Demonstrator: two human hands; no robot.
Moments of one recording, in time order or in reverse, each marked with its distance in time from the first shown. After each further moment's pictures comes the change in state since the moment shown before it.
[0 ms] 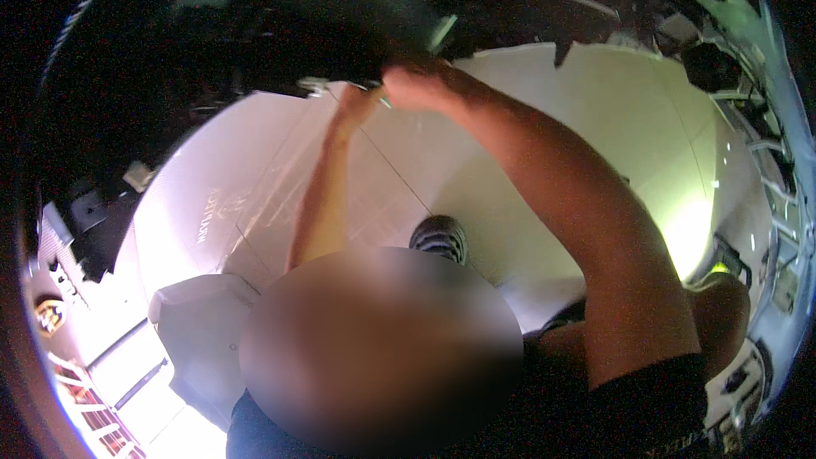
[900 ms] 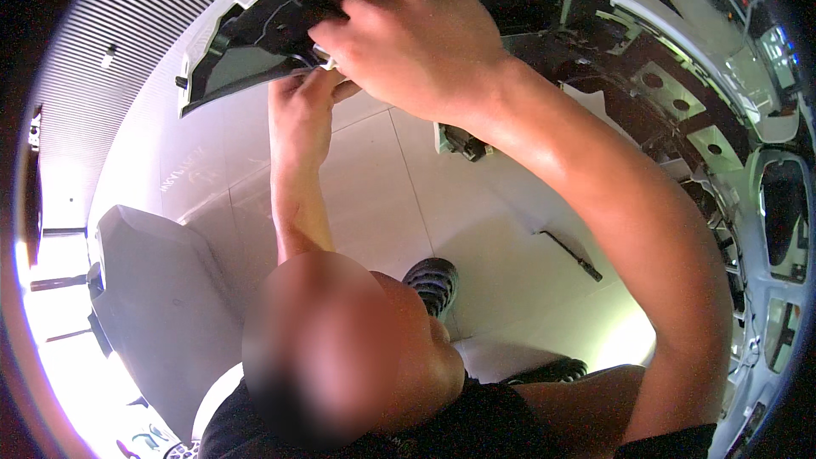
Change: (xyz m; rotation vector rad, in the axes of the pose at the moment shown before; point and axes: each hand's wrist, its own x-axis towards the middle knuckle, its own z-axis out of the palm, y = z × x) left_hand -0.161 0.284 -0.166 -0.826 0.617 0.351; right_hand 0.006 -0.209 -0.178 -0.622 0.689 -0.729
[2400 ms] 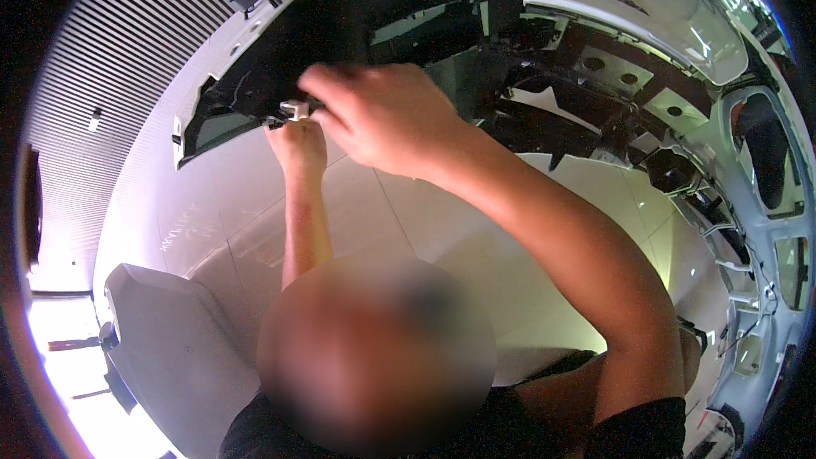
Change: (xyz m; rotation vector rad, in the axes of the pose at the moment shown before) left_hand 0.029 -0.065 -0.016 0.818 0.112 0.453; right_hand -0.037 -0.012 -0.006 0.510 0.033 0.377
